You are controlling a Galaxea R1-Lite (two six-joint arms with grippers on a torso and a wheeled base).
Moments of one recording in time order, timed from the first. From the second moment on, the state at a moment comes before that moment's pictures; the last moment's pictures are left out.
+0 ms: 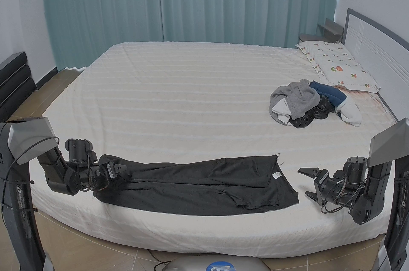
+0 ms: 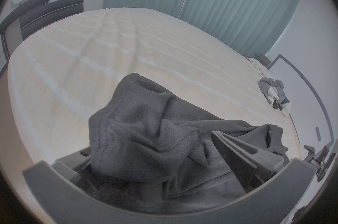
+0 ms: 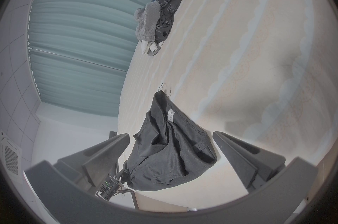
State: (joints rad) left arm 0.06 2.34 -0.80 -0.84 -0.19 -0.33; right arm 0.06 2.34 -0.30 -1.55 0.32 1.08
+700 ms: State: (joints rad) left arm 0.07 2.37 -0.80 -0.90 -0.17 -0.34; right arm 0.07 2.34 -0.30 -1.55 0.32 1.08
